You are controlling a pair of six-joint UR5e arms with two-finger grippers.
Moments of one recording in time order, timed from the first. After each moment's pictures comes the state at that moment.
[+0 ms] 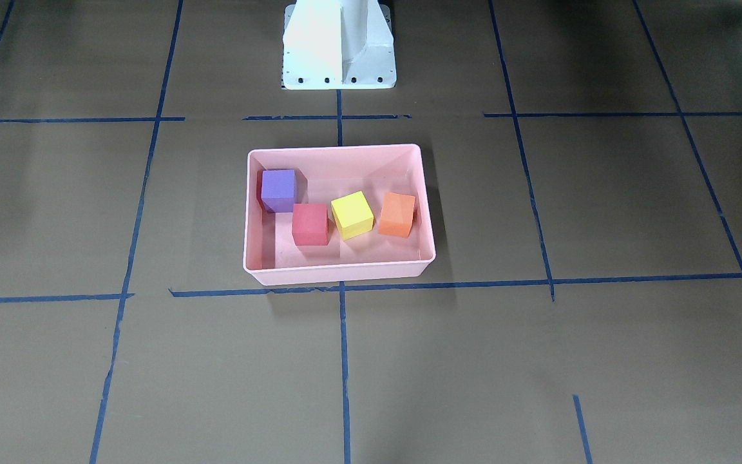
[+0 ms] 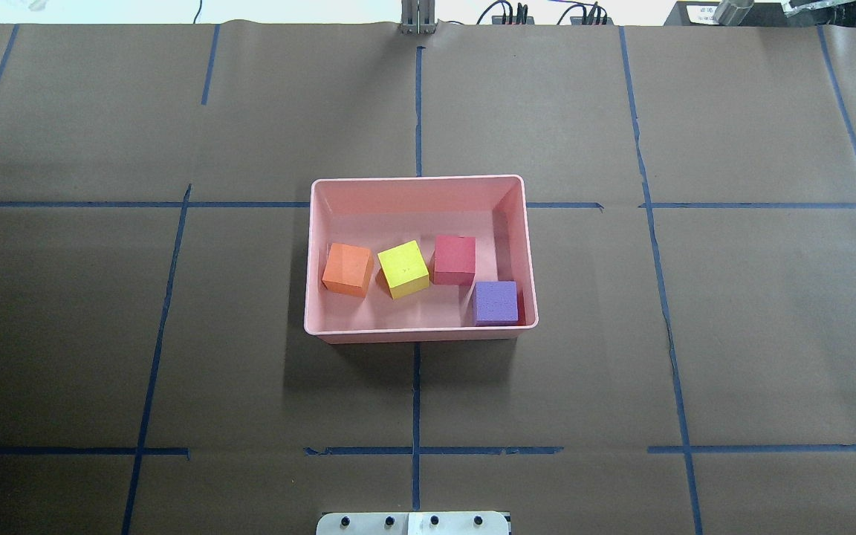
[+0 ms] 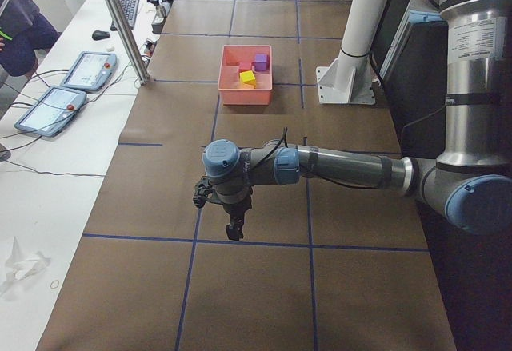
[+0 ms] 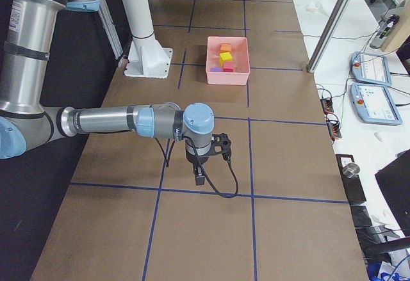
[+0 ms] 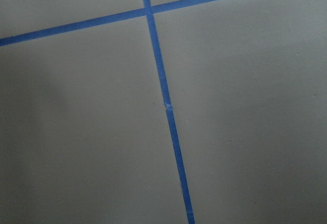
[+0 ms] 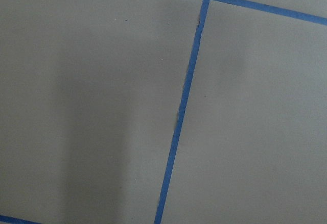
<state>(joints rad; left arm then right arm) -1.50 -1.48 -1.77 -1.38 -2.33 0.20 1.55 -1.85 1.96 -1.70 2.31 -0.20</state>
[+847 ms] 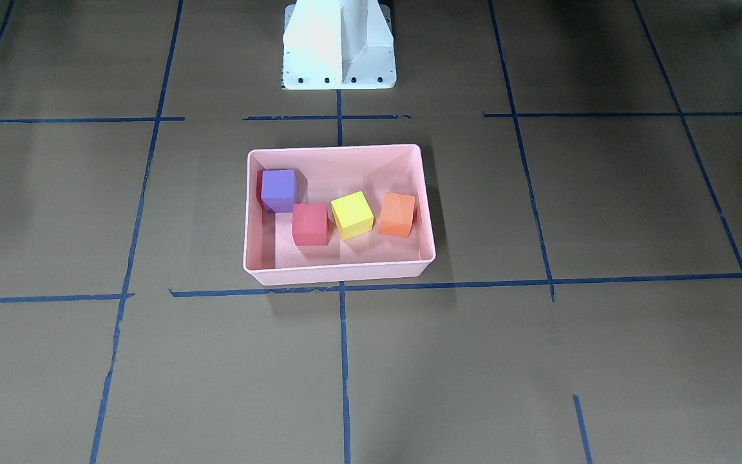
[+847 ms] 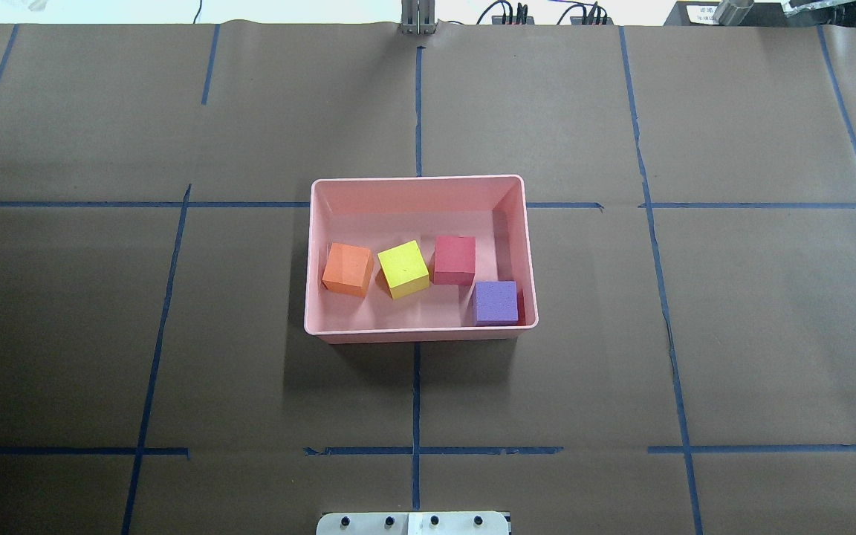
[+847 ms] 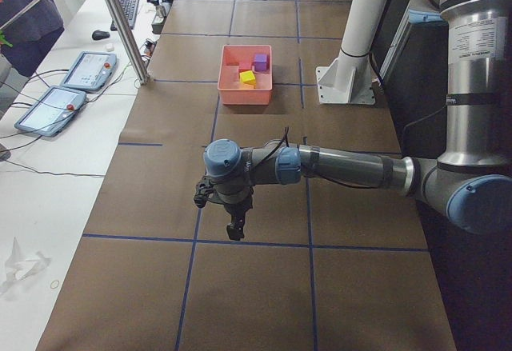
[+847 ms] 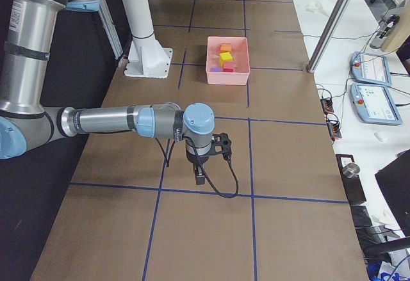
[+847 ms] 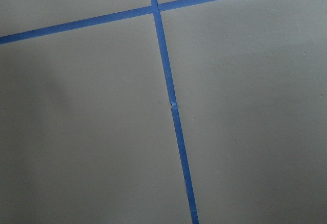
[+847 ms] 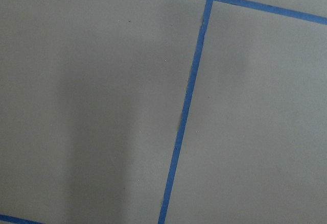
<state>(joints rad) -1.50 -1.47 -1.78 -1.38 -2.33 0.20 1.55 -1.85 1.95 -1.70 2.33 -0.20</state>
